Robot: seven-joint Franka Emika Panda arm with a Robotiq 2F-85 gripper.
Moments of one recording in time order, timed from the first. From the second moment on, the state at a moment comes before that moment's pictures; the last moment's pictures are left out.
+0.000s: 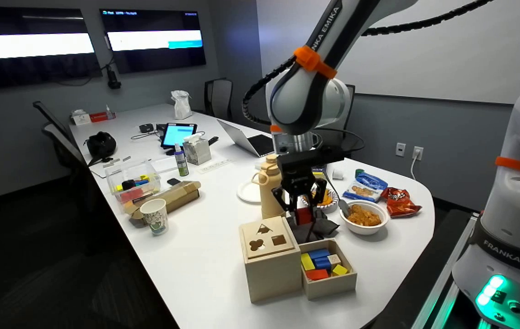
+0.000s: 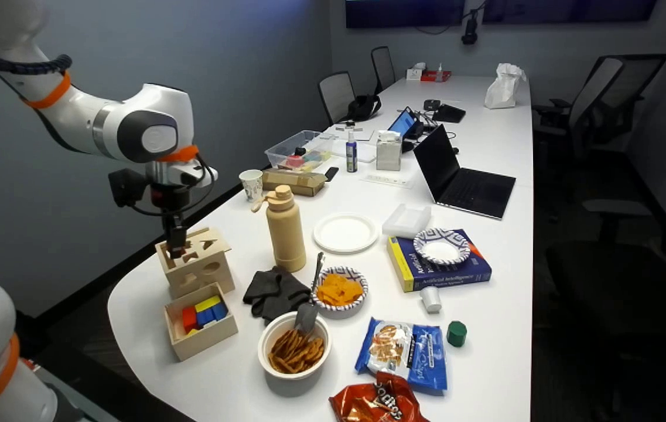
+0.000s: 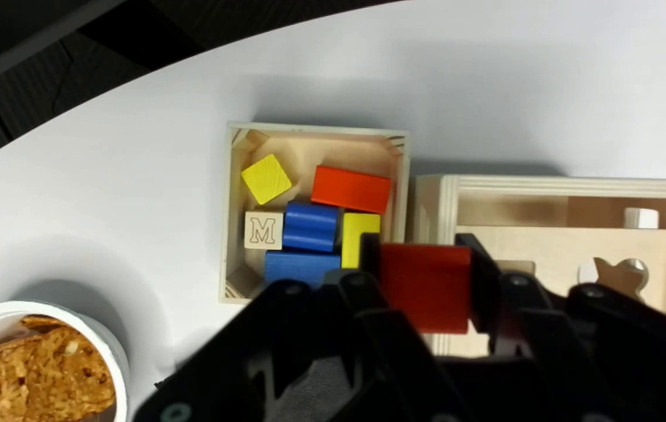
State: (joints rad) arm 0.20 0.01 0.16 -2.60 0.23 2.40 0.65
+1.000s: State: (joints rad) arm 0.20 0.23 0.16 -2.44 0.24 2.45 0.63
